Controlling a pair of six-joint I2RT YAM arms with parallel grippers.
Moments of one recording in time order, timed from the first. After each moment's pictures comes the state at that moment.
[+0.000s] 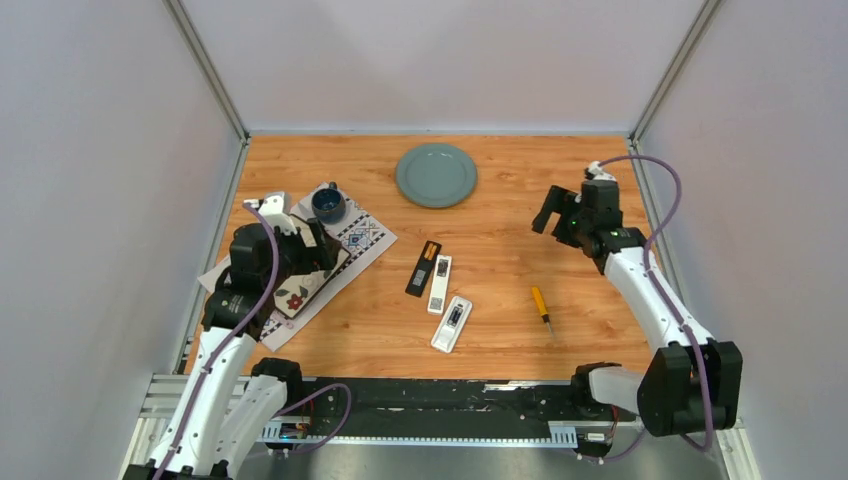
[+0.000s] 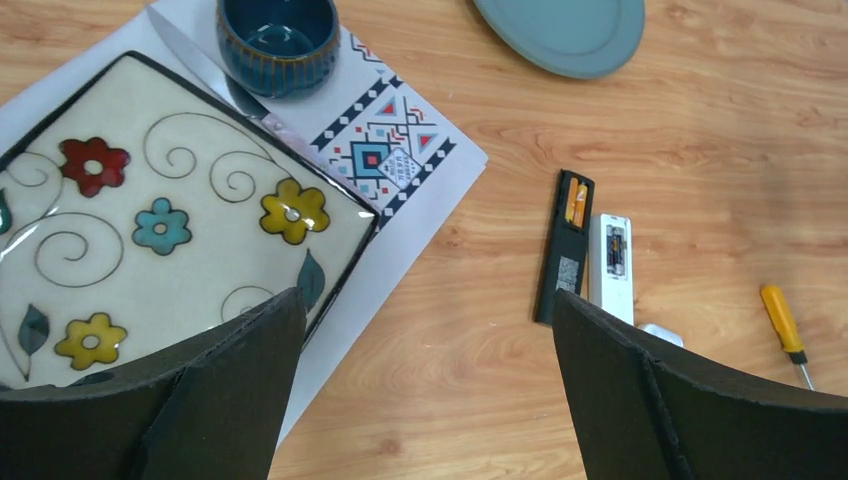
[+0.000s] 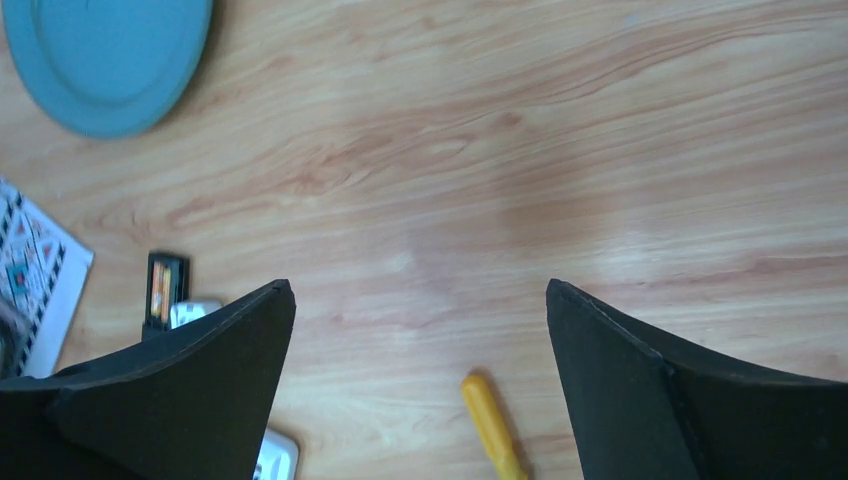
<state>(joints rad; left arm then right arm) -0.16 0.68 0.73 -0.49 0.10 -0.32 0.04 1.19 0.88 -0.37 -0.03 0.45</state>
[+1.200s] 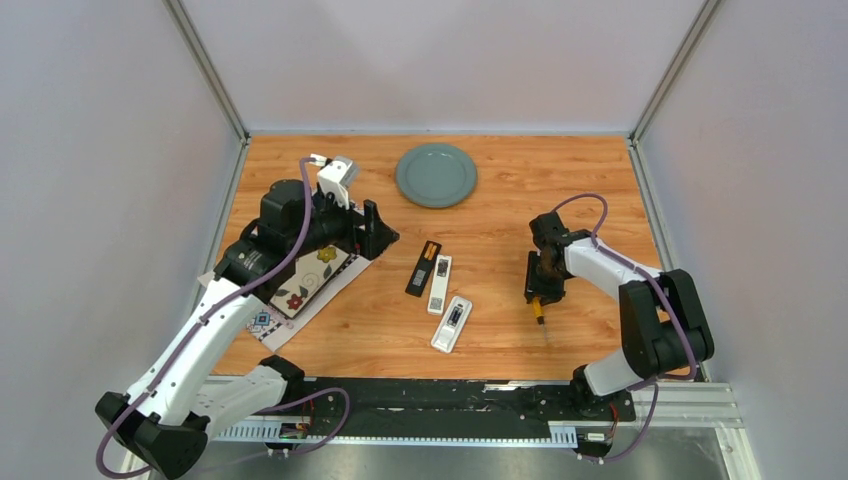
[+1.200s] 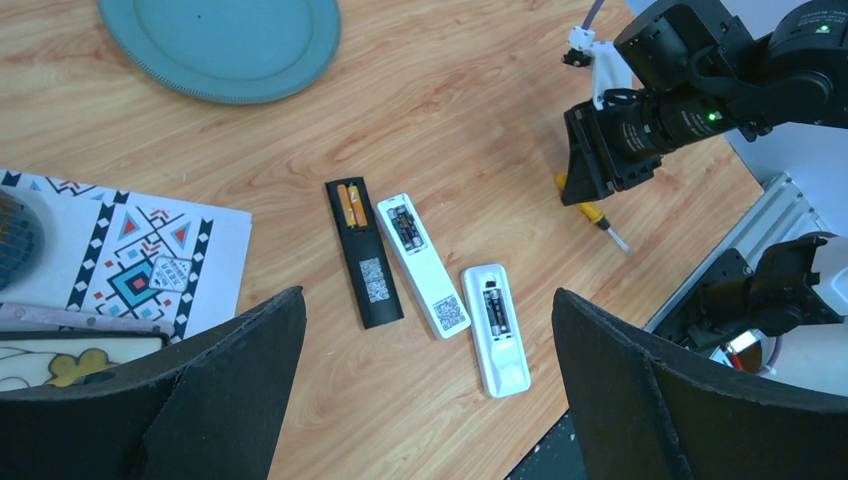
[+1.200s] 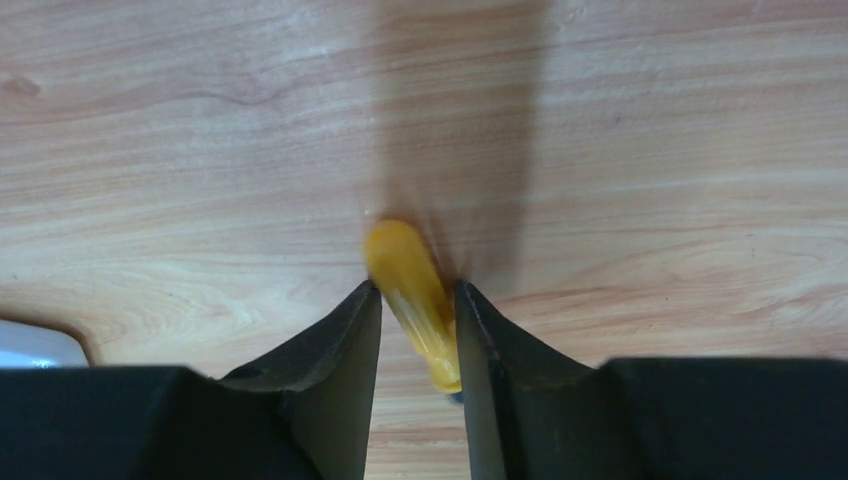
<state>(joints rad) -0.49 0.97 1.09 -0.50 0.32 -0.23 0.28 1.50 0.81 -0.68 0.02 0.46</state>
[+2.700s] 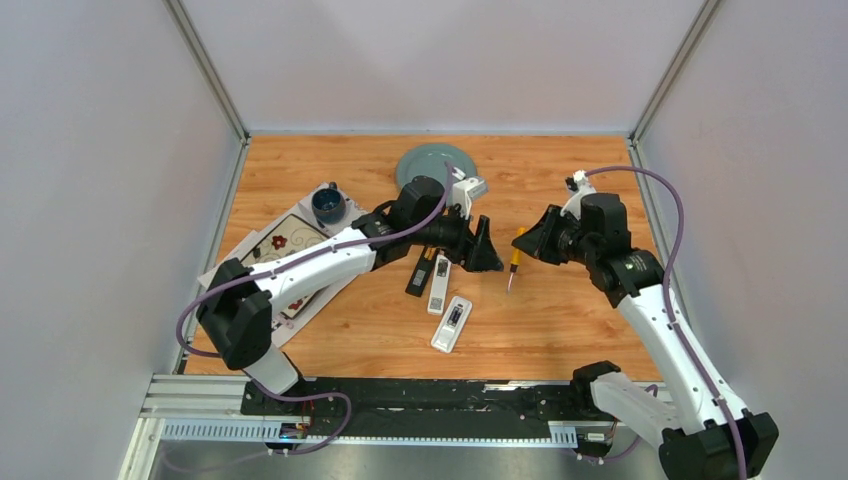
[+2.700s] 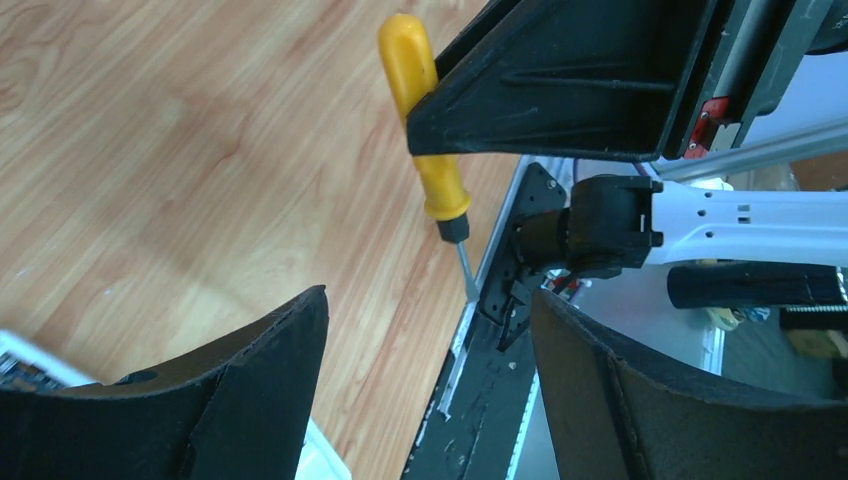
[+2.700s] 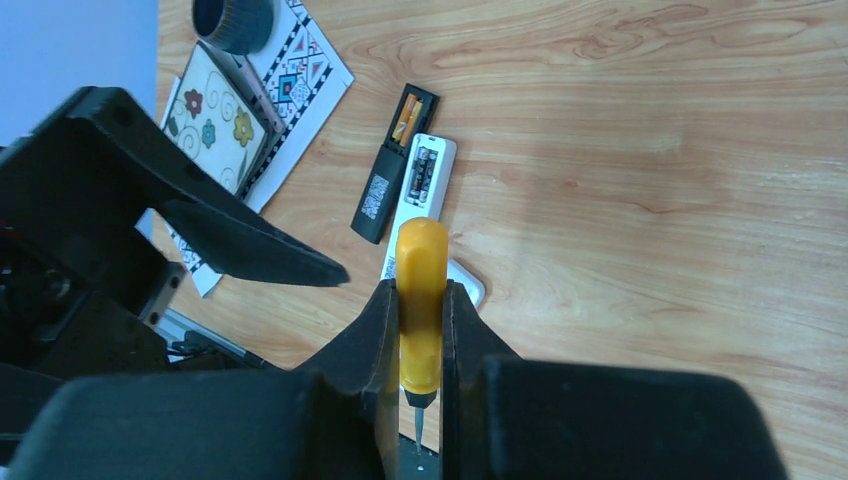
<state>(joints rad) -0.85 1.58 1.24 -0.13 0.54 -0.45 0.28 0.96 0.94 -0.58 -0.29 0.57</state>
